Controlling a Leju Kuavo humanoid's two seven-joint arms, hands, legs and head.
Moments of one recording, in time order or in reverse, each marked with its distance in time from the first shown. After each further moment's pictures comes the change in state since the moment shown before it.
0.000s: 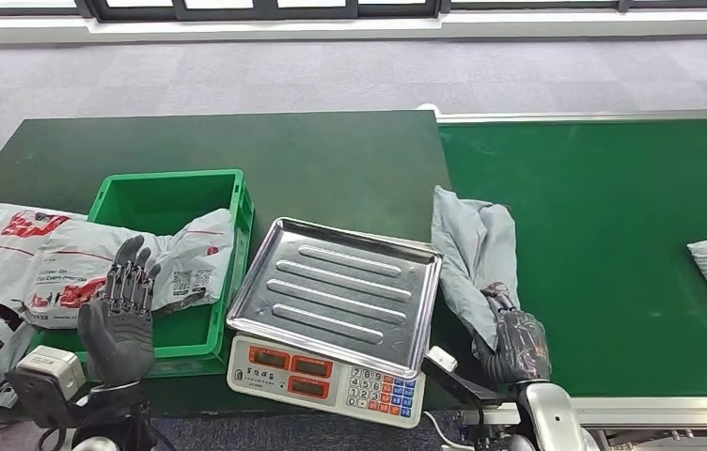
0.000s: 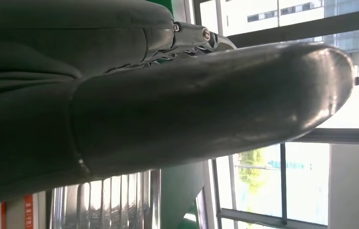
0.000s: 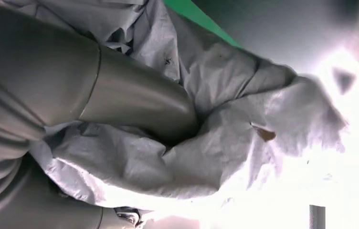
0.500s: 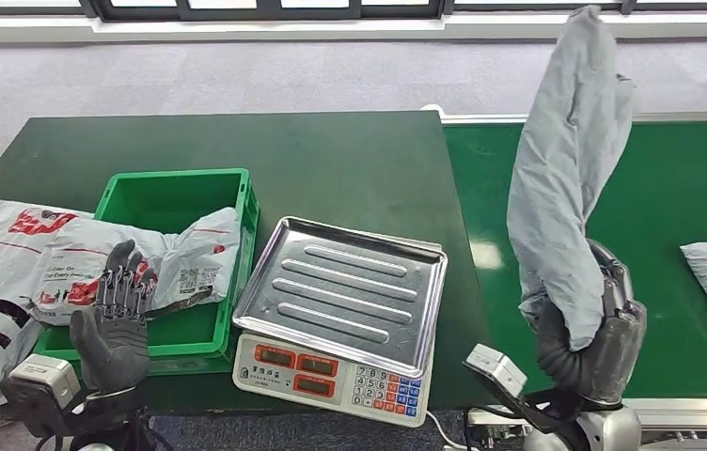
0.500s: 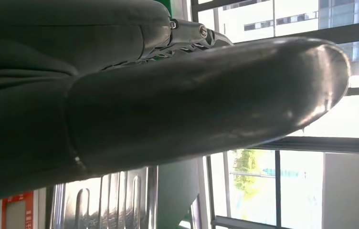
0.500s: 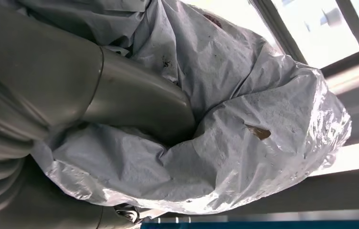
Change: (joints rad) left arm 0.018 -0.021 0.008 -0.016 -0.010 0.026 -0.014; right arm 0.066 0.163 -0.114 -0.393 -0.266 -0.430 -0.348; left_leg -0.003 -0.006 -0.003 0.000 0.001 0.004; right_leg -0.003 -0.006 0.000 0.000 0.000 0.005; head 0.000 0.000
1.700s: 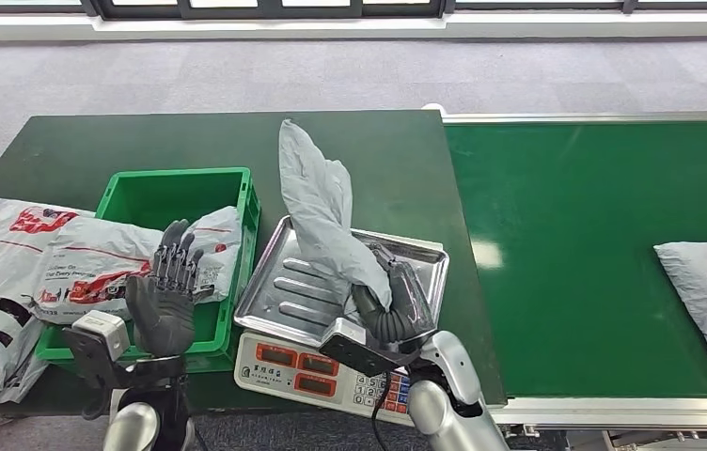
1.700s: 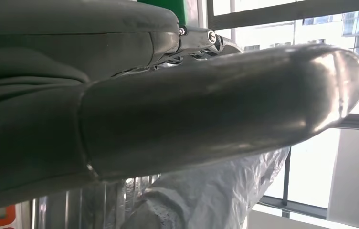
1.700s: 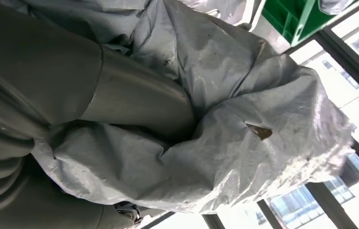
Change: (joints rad) left arm -0.150 0.019 -0.096 0.198 0.068 0.007 0.009; right arm -0.316 0.108 0.337 0.602 -0.198 0.402 0.009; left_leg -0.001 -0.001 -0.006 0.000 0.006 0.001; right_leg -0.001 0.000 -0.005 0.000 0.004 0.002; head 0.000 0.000
